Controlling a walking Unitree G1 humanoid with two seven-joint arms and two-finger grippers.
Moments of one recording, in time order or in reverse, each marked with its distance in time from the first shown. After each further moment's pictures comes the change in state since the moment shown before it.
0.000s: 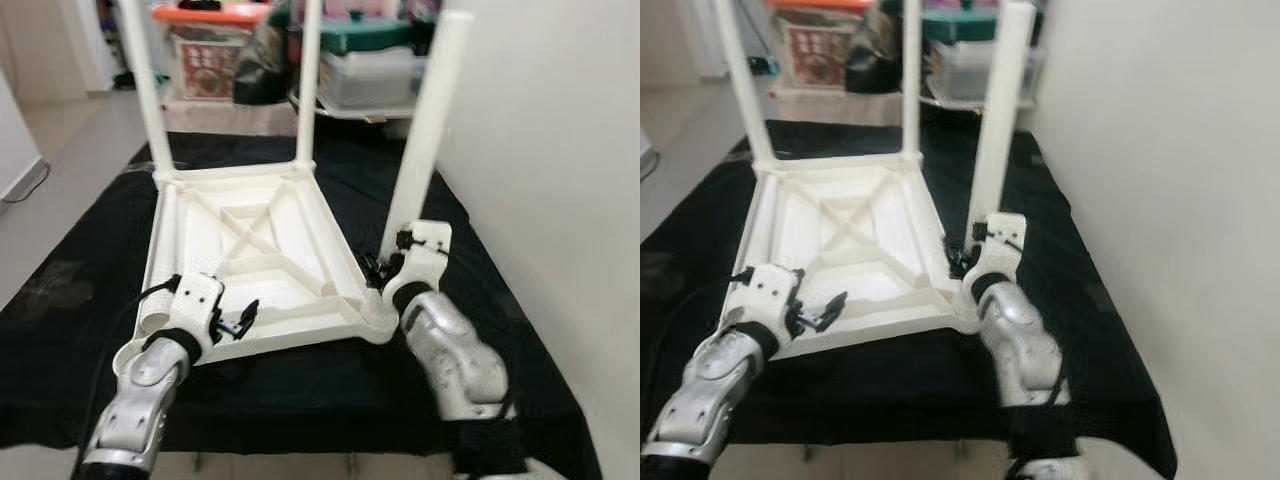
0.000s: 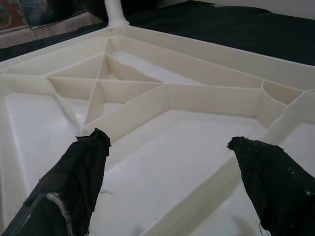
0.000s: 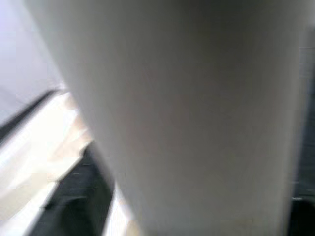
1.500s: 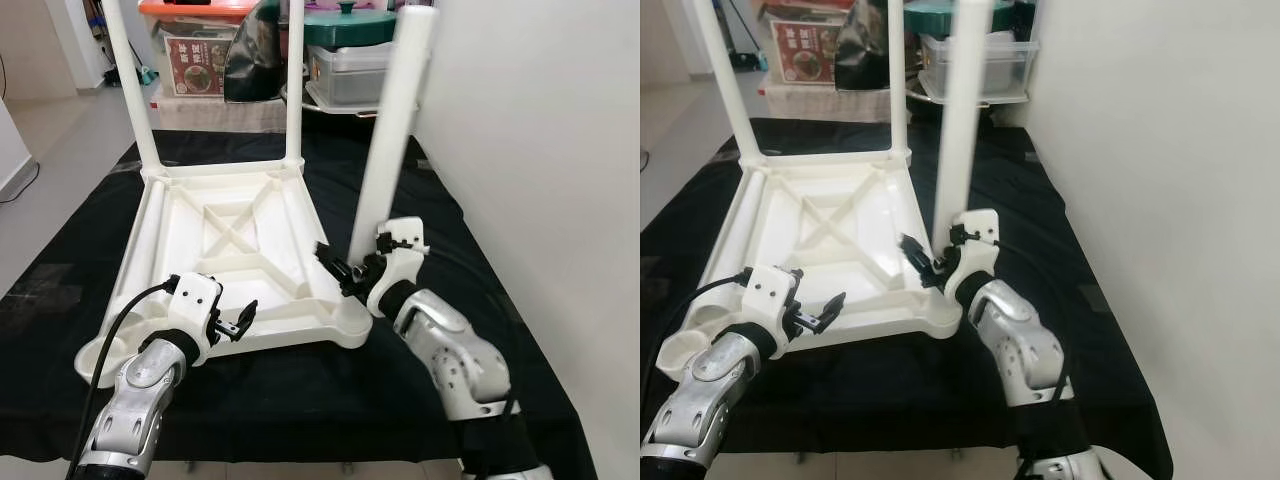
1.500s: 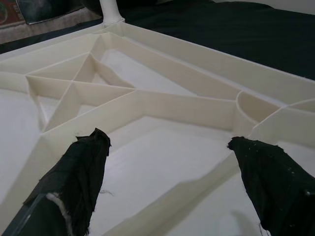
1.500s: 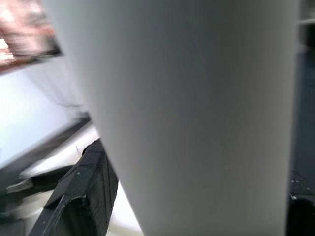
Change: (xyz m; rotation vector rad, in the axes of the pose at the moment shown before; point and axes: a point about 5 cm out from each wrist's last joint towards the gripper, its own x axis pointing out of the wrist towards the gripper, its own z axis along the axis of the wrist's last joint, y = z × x) left arm -0.002 0.000 -0.002 -0.002 0.004 -0.001; right arm -0.008 0.027 0.008 -0.061 -0.011 0.429
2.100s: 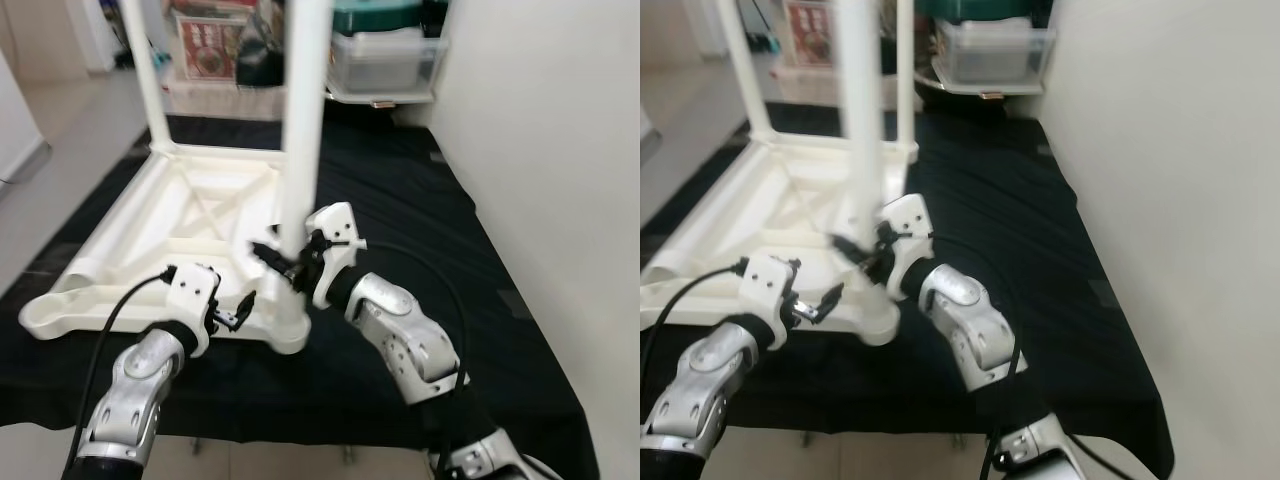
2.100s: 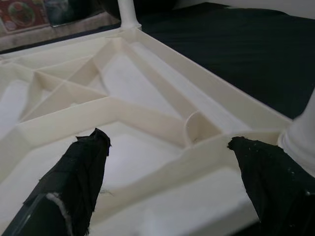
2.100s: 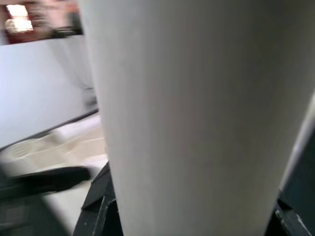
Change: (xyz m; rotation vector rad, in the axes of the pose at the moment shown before) left arm -0.003 0.001 -0.001 -0.001 0.001 0.008; right arm 0.036 0.002 -0.015 -0.105 0.054 -0.177
